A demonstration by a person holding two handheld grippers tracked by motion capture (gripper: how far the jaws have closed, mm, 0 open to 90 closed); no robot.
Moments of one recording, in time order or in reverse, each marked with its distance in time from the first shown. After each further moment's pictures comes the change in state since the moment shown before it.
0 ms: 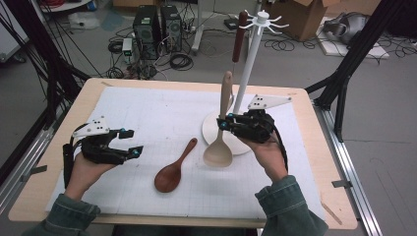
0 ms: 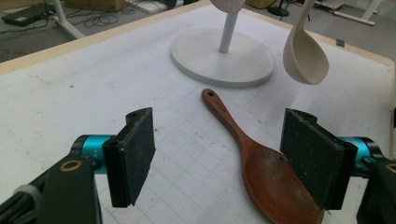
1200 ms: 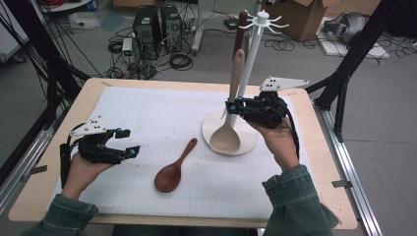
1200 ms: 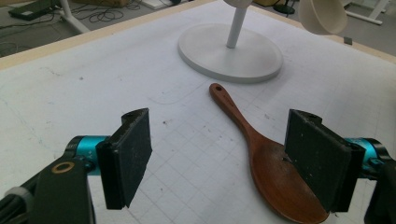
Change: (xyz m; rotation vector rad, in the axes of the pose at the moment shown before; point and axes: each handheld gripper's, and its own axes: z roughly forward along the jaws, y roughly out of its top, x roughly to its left) left arm 0.006 -0.003 -0.004 0.011 0.018 -0.017; right arm -0.007 0.041 -0.025 -0.024 -0.052 -0.021
